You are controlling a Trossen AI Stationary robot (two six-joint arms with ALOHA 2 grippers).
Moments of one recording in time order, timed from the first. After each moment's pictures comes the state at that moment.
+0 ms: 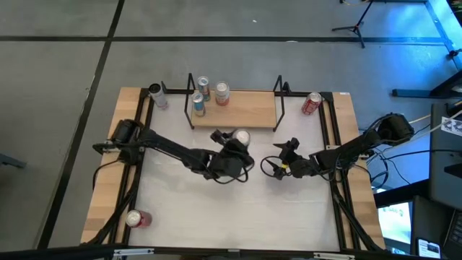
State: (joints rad) left arm -0.21 1.90 1.31 0.02 -1.20 -0.25; right arm 0.35 1.31 0.30 0.34 0.76 0.36
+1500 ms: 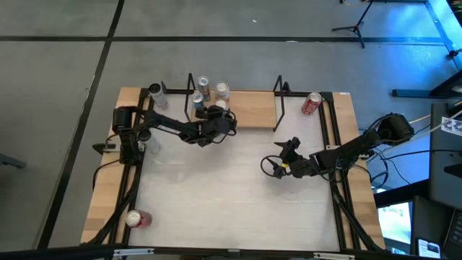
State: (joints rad) left arm 0.18 1.85 0.96 0.34 -1.04 -0.44; right arm 0.35 1.31 0.30 0.34 0.80 0.36
